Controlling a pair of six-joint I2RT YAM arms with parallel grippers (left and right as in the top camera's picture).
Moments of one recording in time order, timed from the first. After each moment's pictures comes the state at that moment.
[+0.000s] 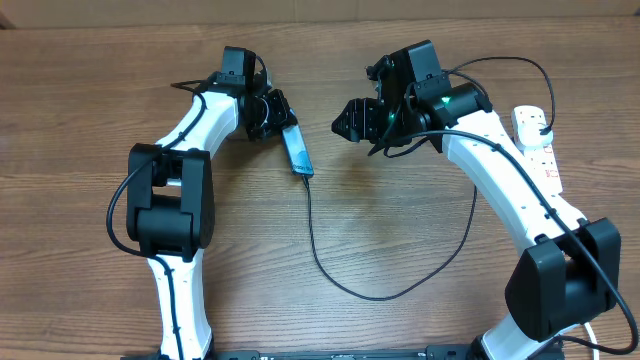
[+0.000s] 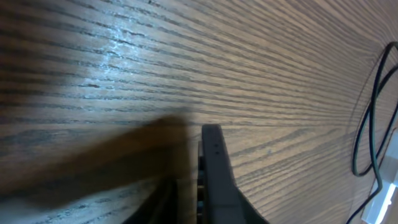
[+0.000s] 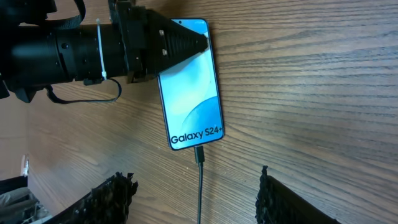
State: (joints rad) left arm -0.16 2.27 1.66 -0.56 0.49 -0.55; right arm 0.36 1.80 1.53 -0.76 -0.46 0.41
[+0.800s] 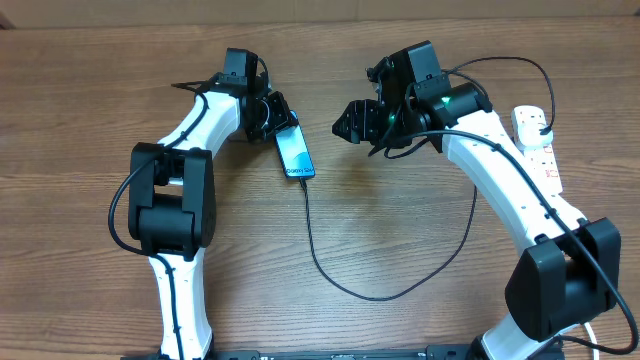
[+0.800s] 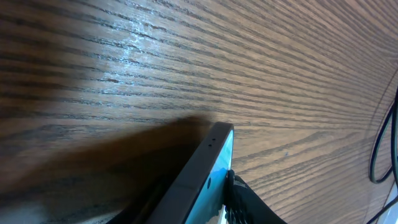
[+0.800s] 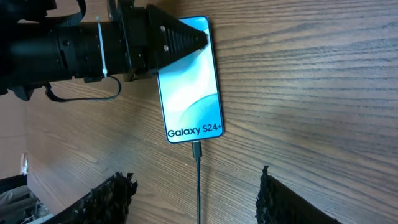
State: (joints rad) left arm -0.16 2.28 1.67 -0.58 0.45 -0.55; right arm 0.36 1.80 1.53 -0.78 -0.46 0.41
